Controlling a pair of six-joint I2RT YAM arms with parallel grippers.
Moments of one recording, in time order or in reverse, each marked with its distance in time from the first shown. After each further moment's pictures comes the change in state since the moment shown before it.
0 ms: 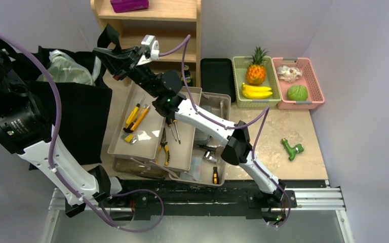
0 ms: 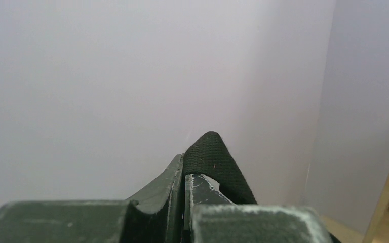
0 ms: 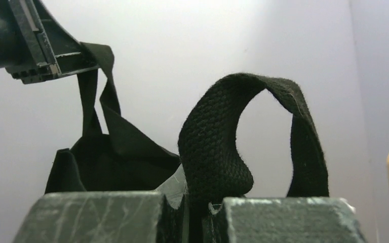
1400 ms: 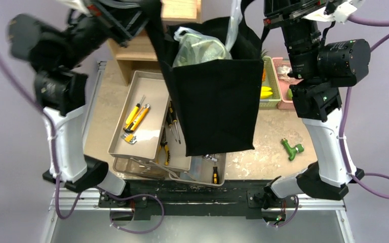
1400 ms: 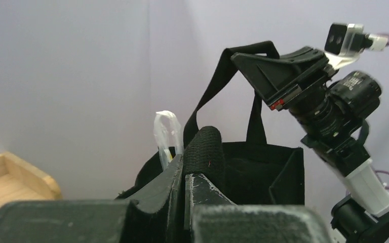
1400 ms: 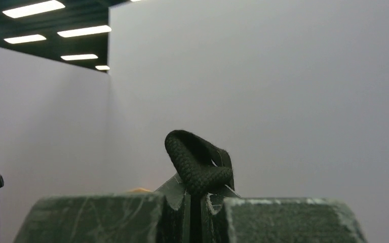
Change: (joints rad) left arm -0.825 0.143 0.036 0.409 0.882 -0.704; right arm -0.432 -0.936 -0.262 -0.603 0.135 -0.447
